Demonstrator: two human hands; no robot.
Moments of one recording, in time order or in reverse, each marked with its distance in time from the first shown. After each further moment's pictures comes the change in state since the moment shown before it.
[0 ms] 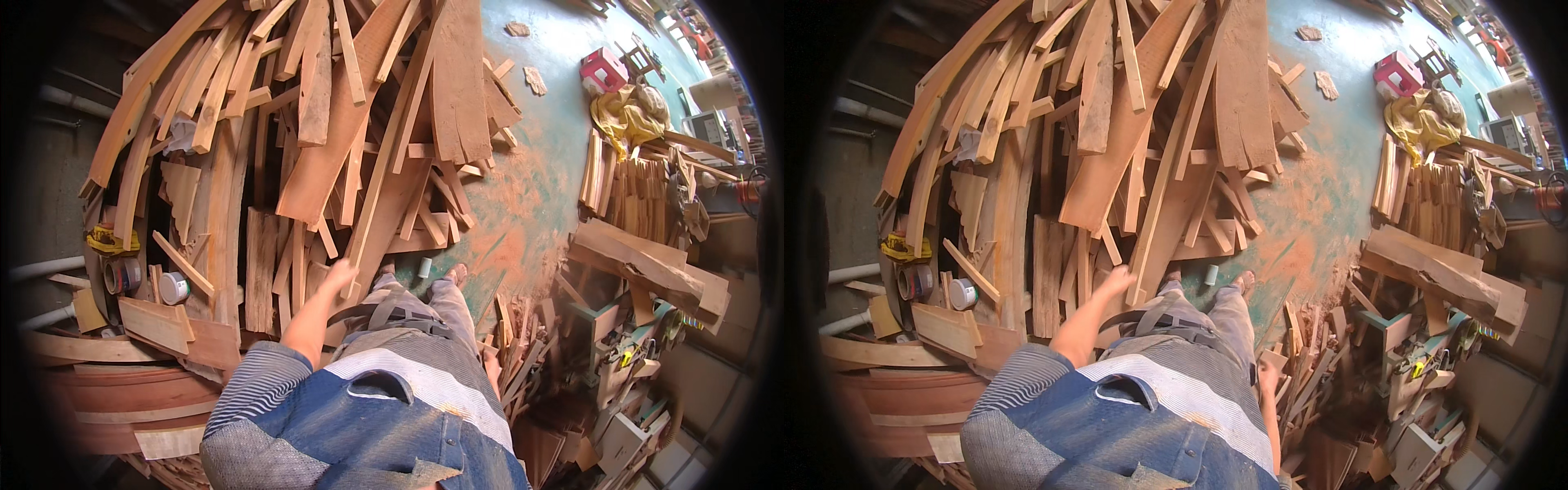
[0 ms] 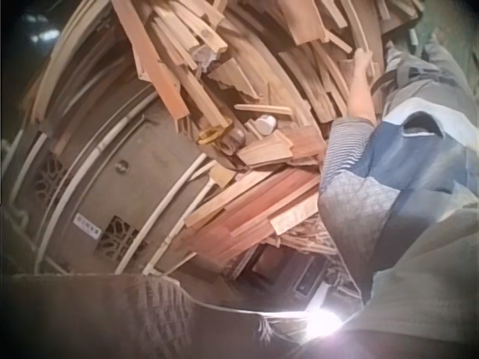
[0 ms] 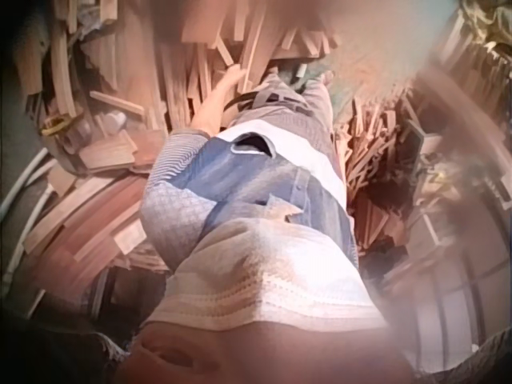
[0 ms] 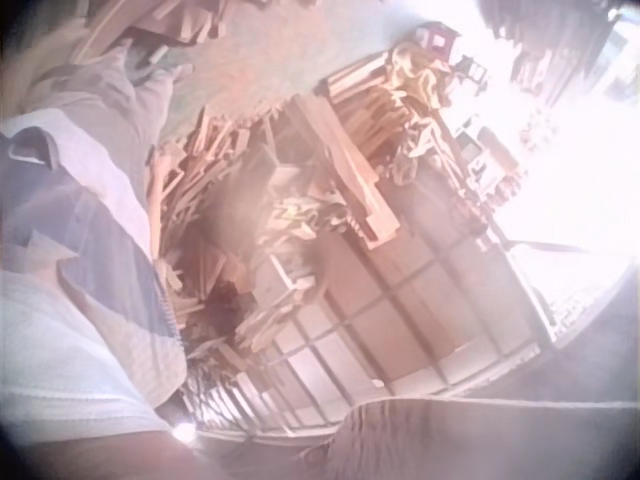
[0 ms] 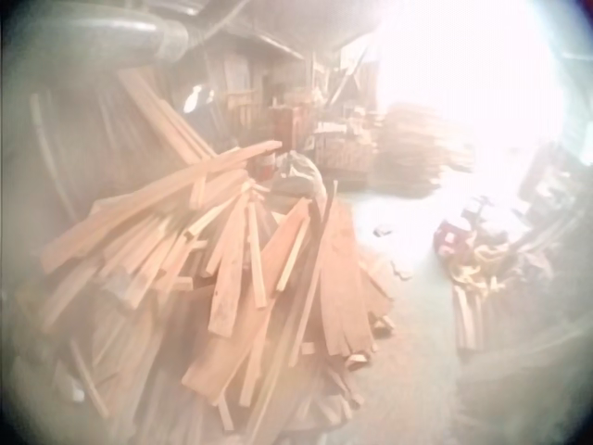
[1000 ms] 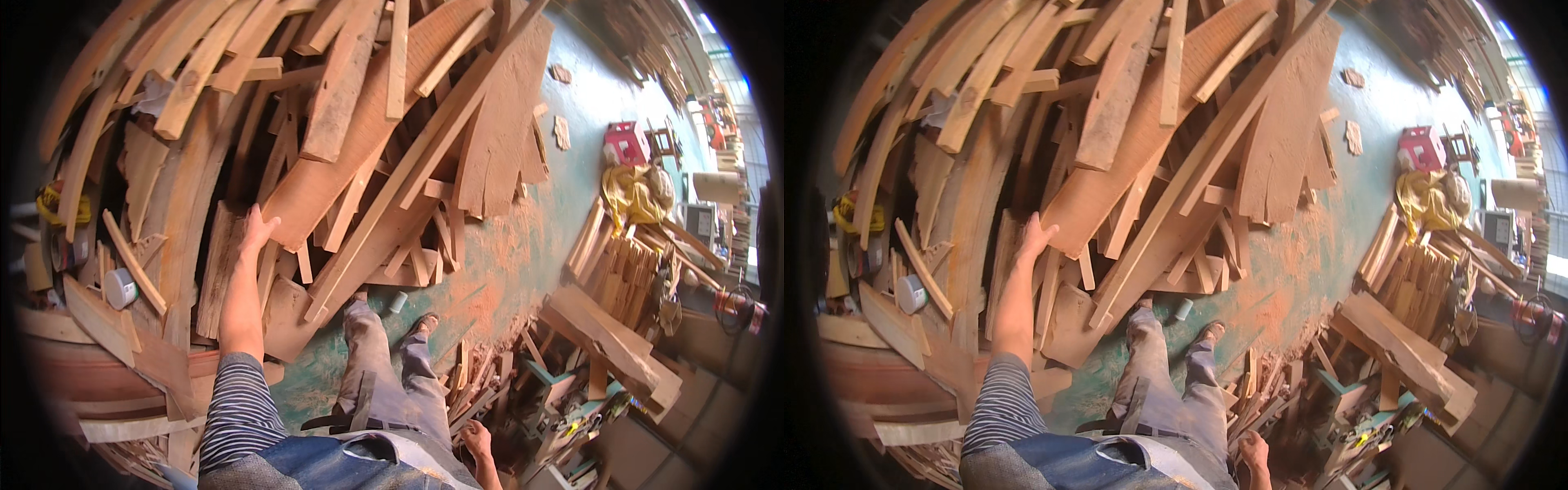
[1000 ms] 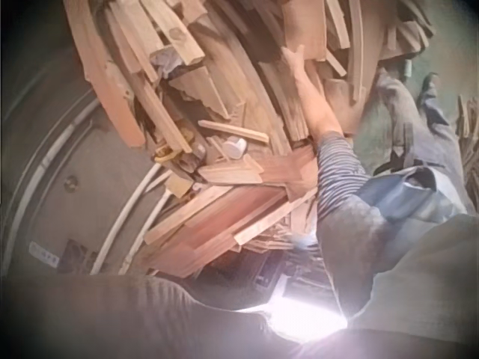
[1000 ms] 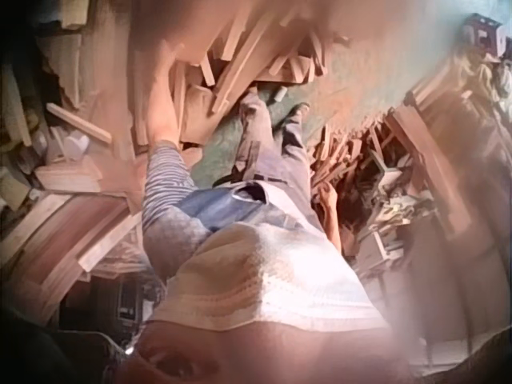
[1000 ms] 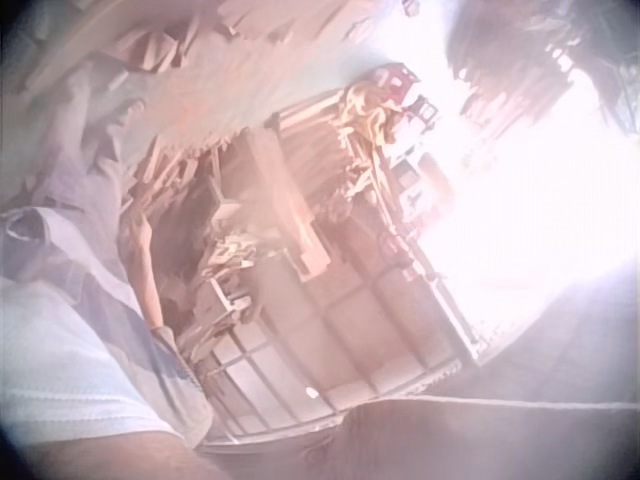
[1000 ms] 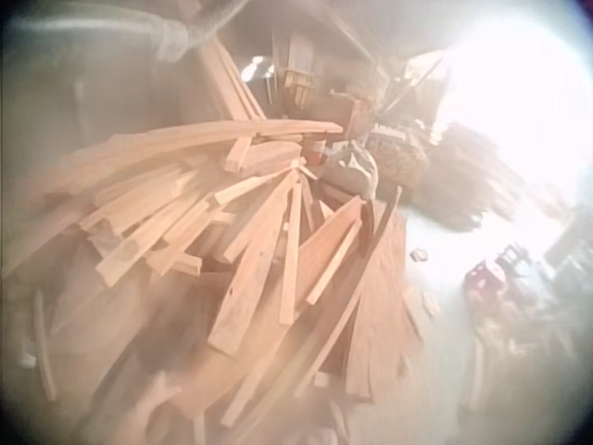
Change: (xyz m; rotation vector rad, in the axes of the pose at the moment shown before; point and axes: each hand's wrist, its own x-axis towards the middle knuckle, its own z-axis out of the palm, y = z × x) left_hand 0.146 -0.073 -0.207 -0.040 0.522 -0.243; right_hand 0.002 -0.049 -0.088 -0.267 -0.119 0.108
